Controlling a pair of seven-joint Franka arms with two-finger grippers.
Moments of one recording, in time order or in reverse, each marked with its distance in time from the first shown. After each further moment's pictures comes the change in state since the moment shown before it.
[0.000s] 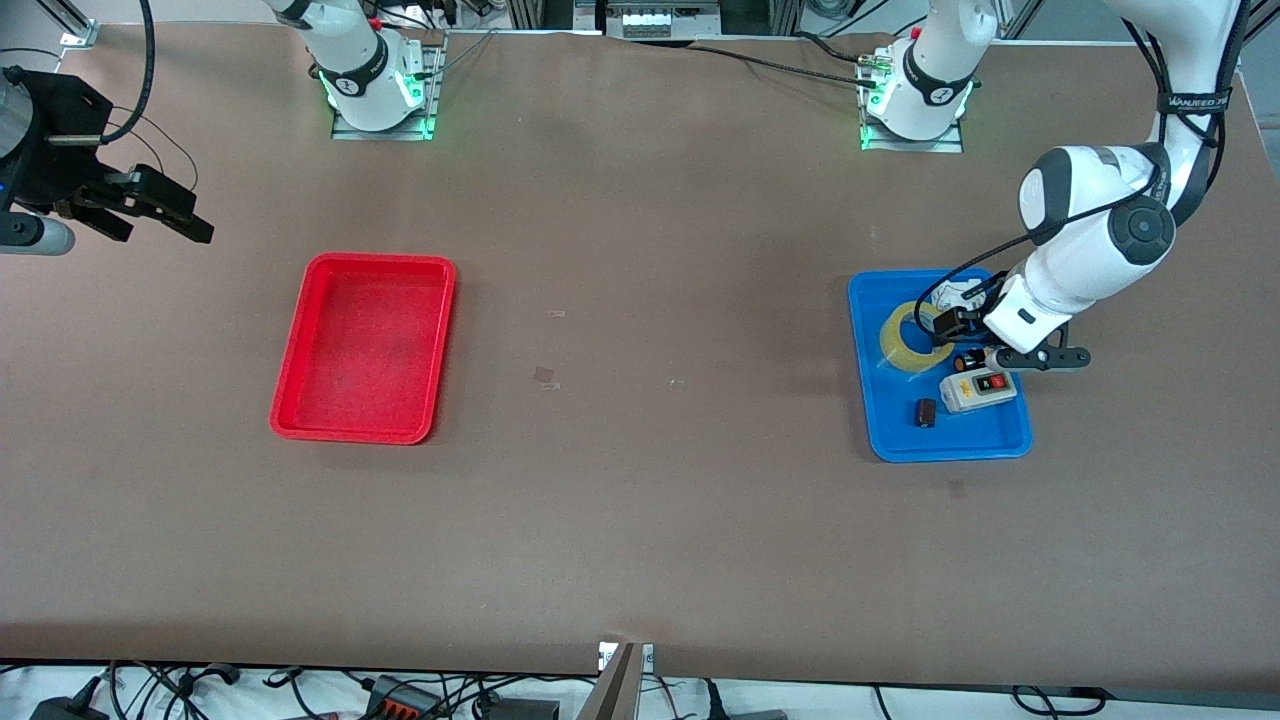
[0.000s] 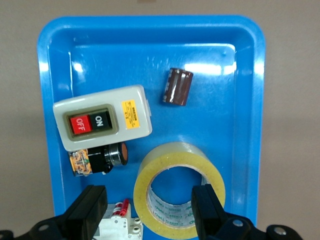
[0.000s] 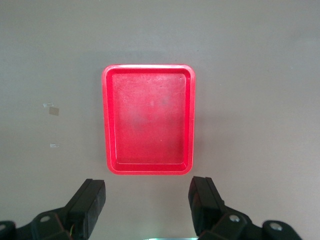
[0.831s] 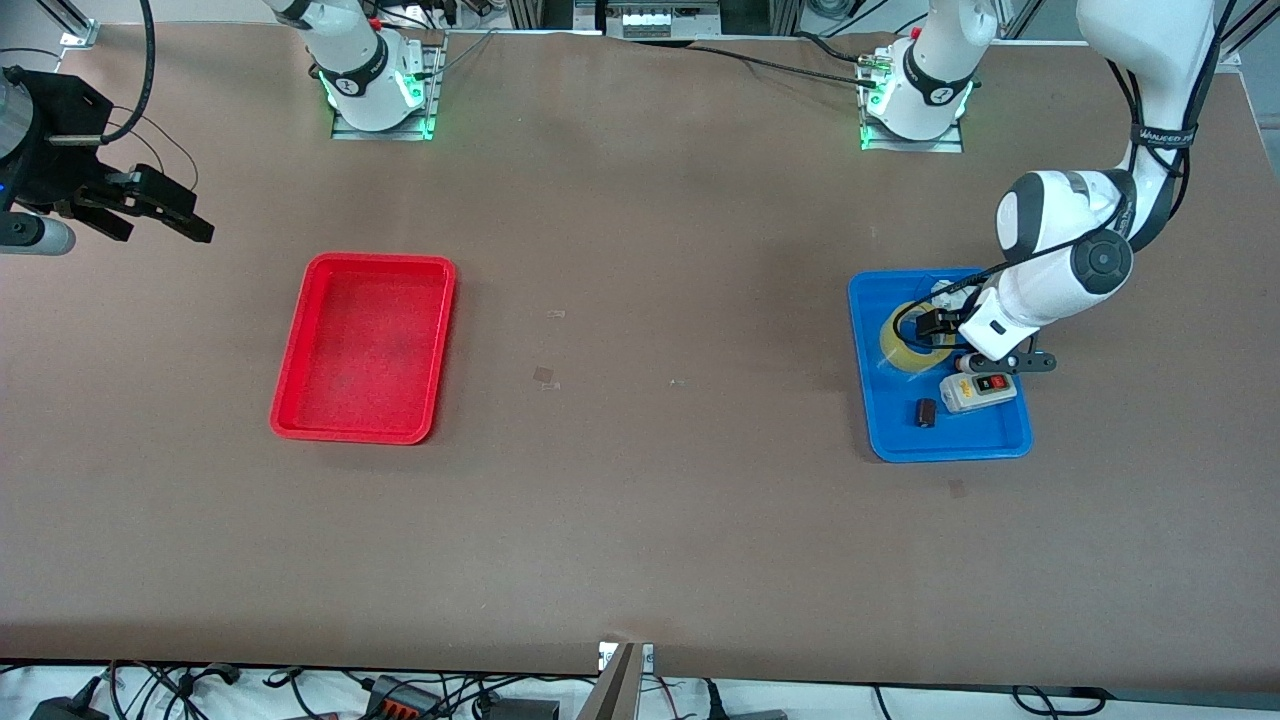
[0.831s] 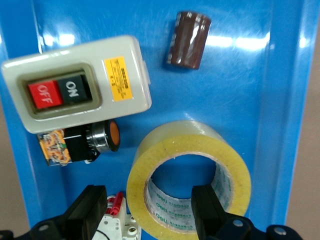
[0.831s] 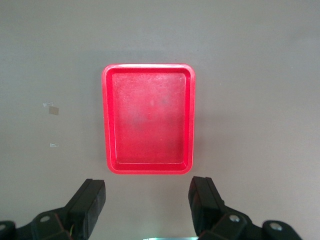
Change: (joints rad) left arm 0.000 0.105 -0.004 -0.007 0.000 0.001 0.001; right arm 0.000 0.000 0.000 0.000 0.000 -0.002 0.000
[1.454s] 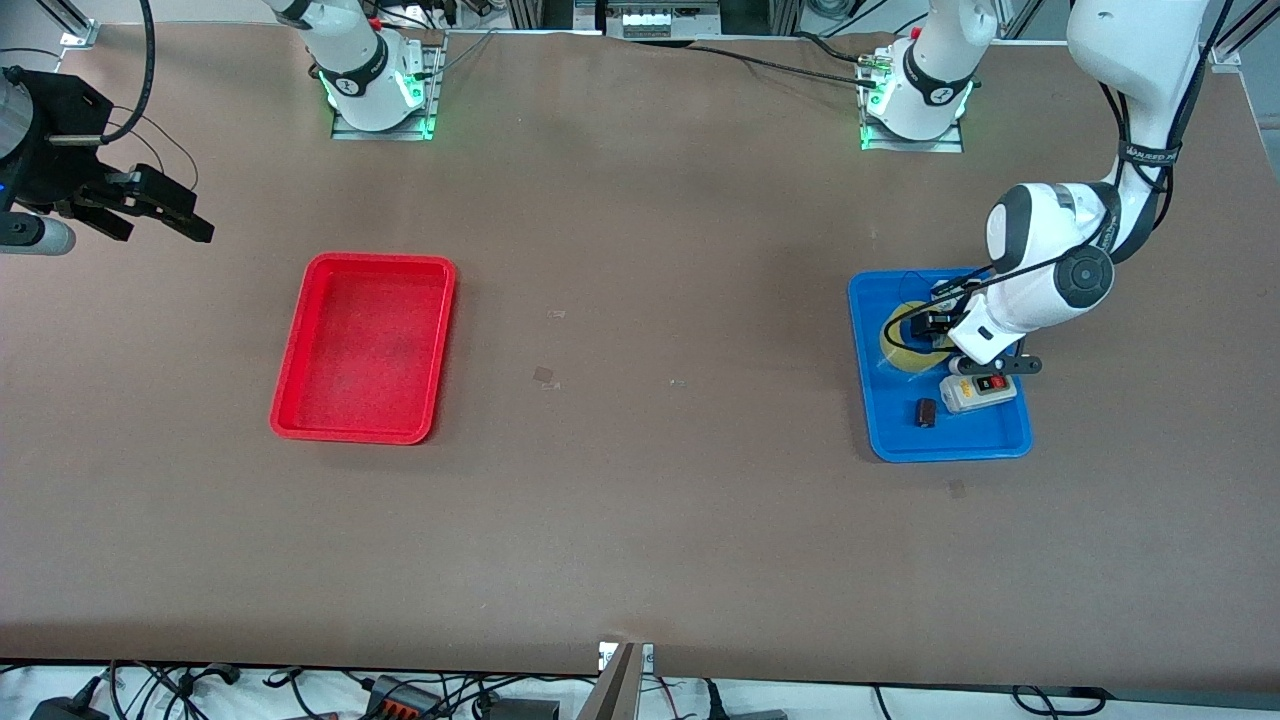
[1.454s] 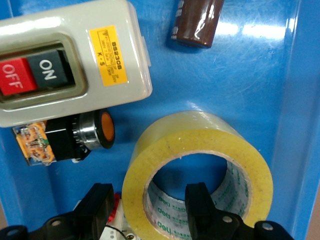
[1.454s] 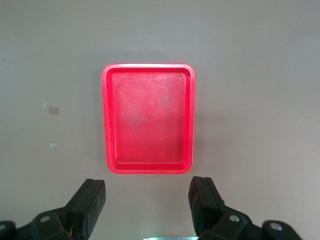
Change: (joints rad) left arm 0.000 0.046 0.000 0.000 0.000 0.009 0.000; right arm 0.000 0.000 0.000 0.000 0.000 -0.001 0.000
